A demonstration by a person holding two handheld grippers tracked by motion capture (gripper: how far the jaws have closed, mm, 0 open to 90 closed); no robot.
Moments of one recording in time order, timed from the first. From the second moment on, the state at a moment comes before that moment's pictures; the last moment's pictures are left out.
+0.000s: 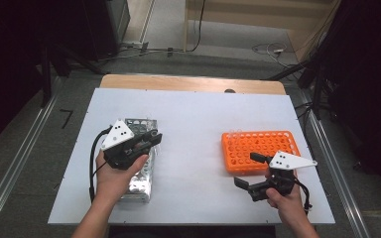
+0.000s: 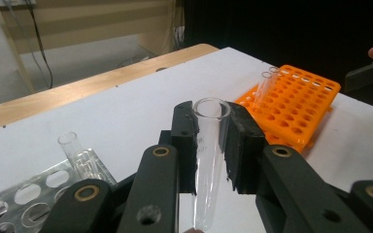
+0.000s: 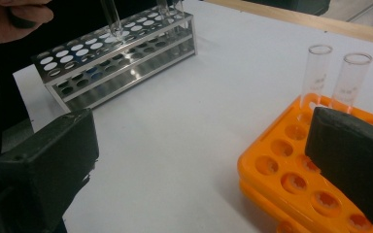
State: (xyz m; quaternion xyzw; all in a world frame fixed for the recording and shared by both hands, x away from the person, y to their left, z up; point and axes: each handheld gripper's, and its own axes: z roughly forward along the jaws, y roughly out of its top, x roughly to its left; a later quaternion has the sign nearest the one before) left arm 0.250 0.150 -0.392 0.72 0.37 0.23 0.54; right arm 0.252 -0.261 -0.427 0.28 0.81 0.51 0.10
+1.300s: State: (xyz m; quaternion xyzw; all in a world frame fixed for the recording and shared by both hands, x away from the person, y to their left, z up) left arm 0.299 0.171 -0.416 0.69 0.44 0.28 0.51; right arm 0.249 -0.311 -0.440 0.31 0.79 0.52 0.12
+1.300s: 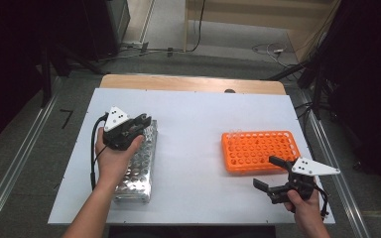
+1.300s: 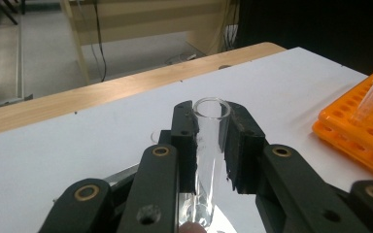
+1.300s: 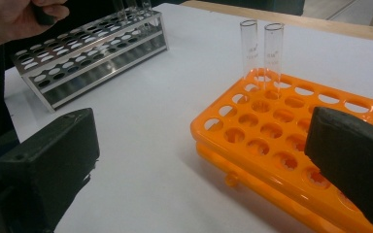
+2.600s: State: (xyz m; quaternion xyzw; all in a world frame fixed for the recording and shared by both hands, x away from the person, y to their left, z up) left arm 0.293 0.163 -0.424 0.72 0.46 0.23 0.47; right arm 0.249 -0.306 -0.442 0.30 0.79 0.52 0.12
